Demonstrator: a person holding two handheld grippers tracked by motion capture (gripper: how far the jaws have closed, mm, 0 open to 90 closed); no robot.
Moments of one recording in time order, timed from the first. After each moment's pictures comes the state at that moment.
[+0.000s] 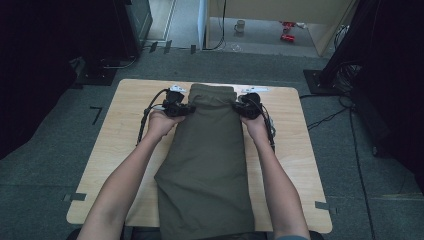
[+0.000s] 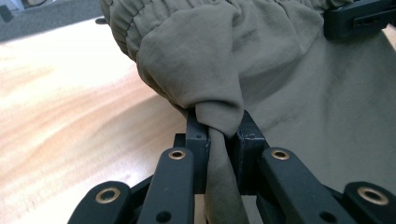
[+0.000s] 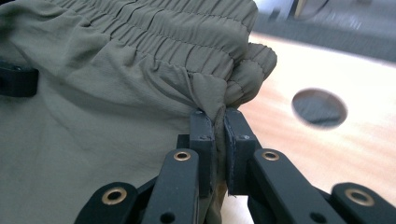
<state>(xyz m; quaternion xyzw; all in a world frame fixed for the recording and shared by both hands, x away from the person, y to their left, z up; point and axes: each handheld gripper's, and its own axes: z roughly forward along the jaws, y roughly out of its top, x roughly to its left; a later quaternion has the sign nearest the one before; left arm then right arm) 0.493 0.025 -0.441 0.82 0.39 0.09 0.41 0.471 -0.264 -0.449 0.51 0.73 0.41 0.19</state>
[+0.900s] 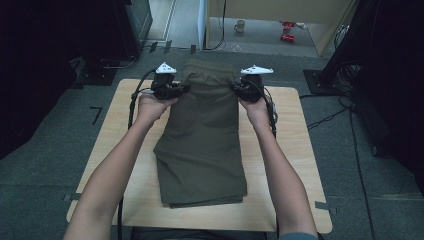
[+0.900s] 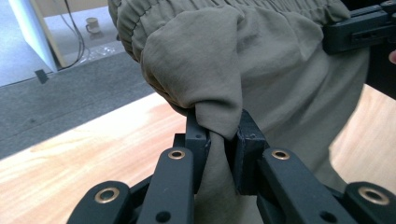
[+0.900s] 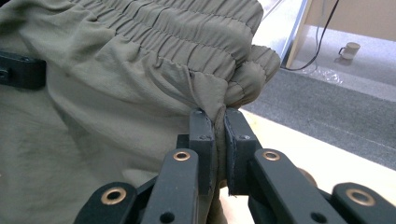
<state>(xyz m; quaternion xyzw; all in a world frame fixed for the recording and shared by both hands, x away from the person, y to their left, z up) 0.484 0.047 -0.374 0.79 0.36 0.15 0.47 0.469 -0.250 -0.372 0.47 0.73 0.45 0.23</state>
